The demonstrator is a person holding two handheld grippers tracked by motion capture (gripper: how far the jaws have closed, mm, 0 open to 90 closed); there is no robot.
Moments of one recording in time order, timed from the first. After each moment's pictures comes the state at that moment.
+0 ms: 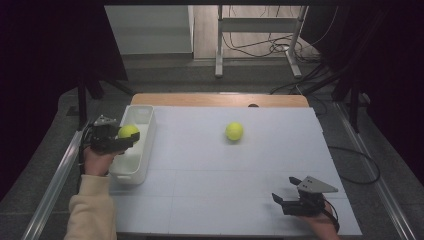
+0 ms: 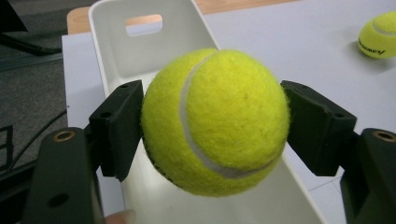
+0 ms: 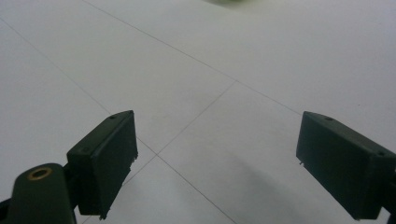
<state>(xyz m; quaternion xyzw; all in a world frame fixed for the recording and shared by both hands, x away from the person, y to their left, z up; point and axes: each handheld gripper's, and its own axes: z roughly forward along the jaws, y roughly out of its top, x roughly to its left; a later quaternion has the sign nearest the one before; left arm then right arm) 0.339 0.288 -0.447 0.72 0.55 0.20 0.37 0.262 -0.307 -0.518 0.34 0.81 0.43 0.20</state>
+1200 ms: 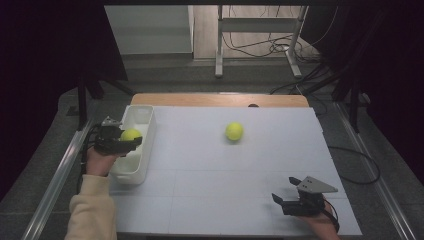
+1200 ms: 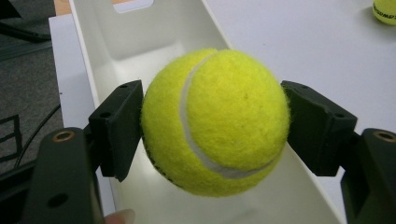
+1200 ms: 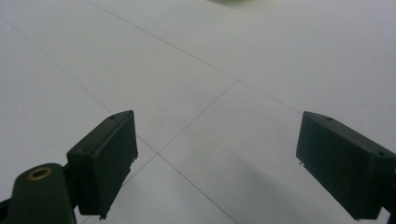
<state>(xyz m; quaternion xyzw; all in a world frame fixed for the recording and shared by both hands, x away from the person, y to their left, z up) 0.343 0.281 -0.452 0.74 0.55 0.19 0.33 0.262 -0.307 -0.518 0.34 0.81 0.42 0.20</state>
